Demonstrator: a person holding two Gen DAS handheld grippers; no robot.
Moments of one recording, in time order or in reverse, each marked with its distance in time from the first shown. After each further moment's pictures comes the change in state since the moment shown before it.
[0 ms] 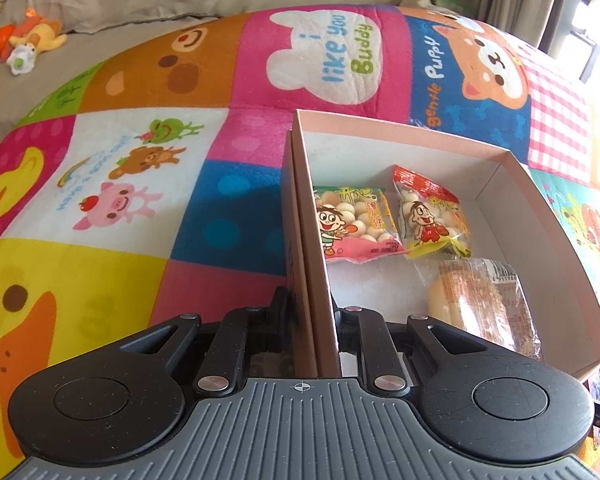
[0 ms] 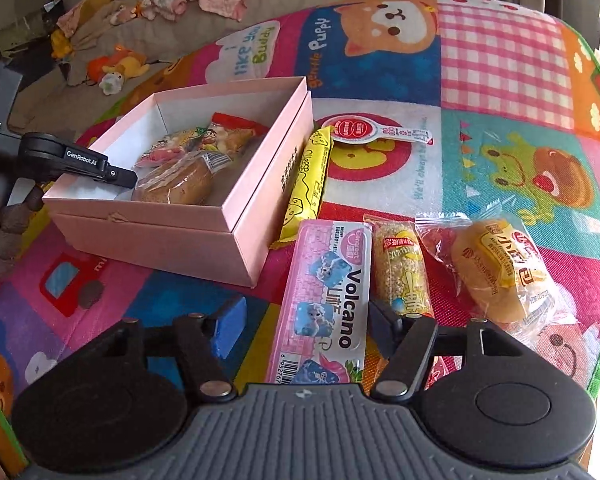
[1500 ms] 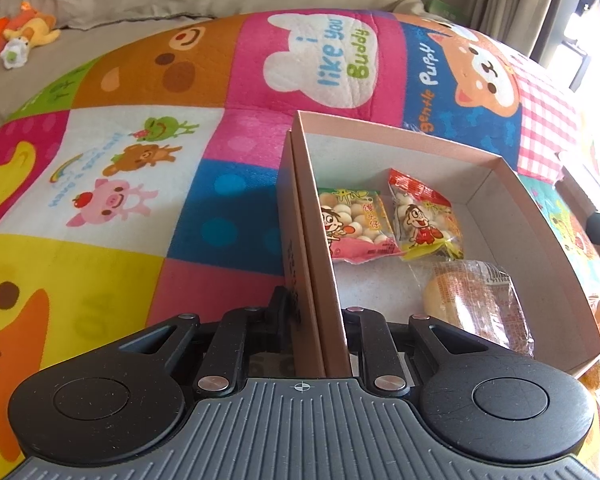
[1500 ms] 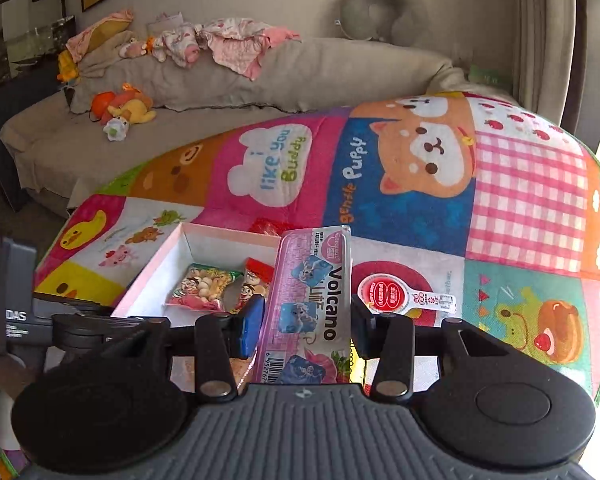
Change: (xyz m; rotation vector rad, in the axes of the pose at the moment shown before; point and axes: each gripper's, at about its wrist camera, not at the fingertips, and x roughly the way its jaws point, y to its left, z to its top) left arm -0.001 0.009 -0.003 -0.020 -0.015 -0.054; right arm -0.016 0.059 0.129 -0.083 -0.134 -0.060
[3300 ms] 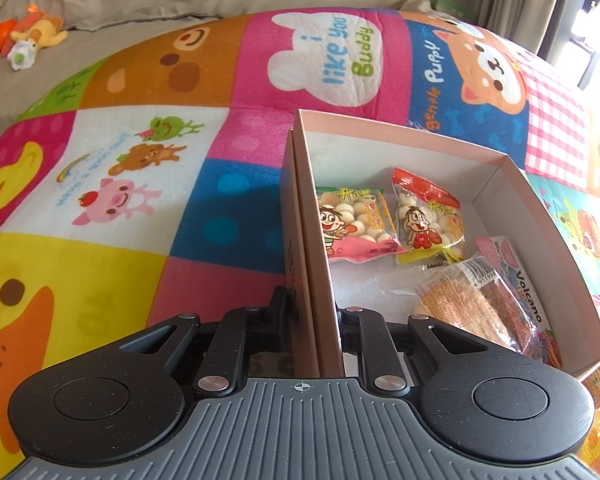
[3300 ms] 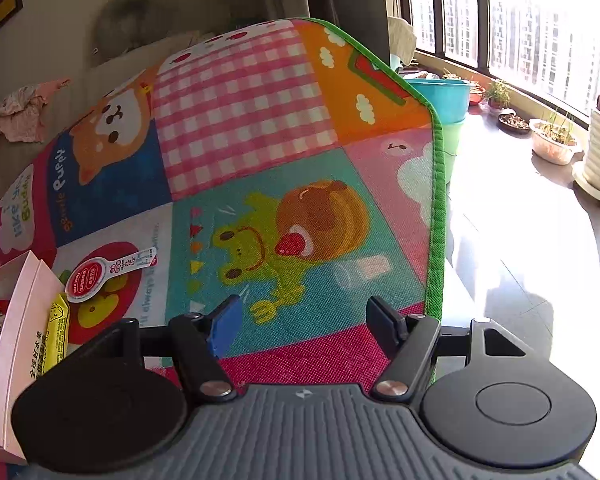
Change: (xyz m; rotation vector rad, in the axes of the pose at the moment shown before) left arm 0.000 -0.004 0.001 0.001 0.007 0.034; right arm 0.006 -0.212 -0.110 0.503 -0.006 -0.328
